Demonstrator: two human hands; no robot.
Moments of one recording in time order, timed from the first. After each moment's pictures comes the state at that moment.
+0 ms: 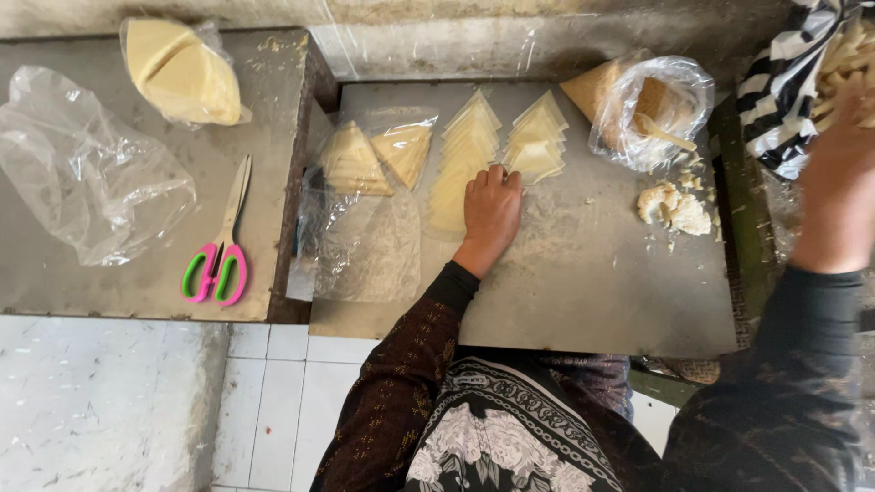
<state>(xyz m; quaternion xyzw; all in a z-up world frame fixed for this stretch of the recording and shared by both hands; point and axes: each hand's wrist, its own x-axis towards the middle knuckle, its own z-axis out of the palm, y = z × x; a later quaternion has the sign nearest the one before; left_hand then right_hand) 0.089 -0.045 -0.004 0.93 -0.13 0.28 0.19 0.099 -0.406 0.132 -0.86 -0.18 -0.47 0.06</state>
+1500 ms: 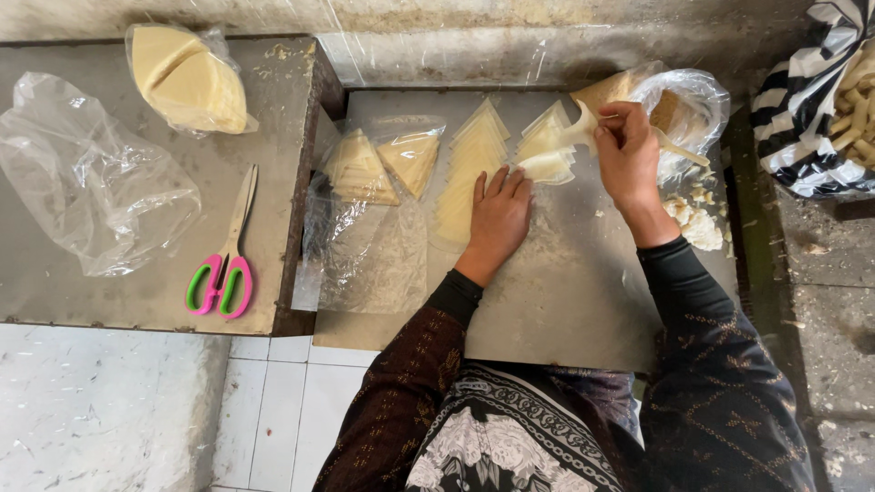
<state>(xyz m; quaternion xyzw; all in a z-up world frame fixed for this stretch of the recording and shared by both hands) 0.098 -0.038 -0.018 0.92 -0.17 0.26 0.23 0.165 -0.244 0.038 -0.81 -0.12 -0.20 0.53</state>
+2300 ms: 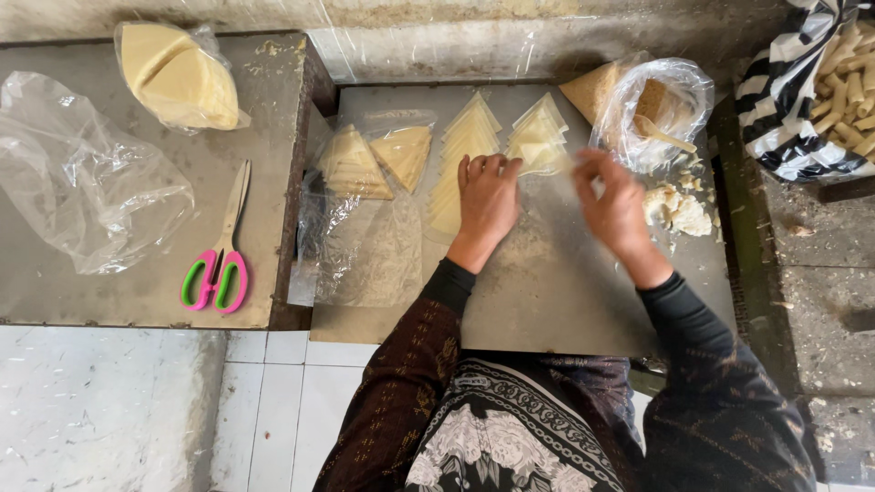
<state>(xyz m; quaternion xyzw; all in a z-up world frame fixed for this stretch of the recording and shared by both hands) 0.098 -0.031 0.012 0.92 -0.15 0.29 0.23 0.098 -0.249 0.030 -0.88 -0.21 -0.22 0.37</state>
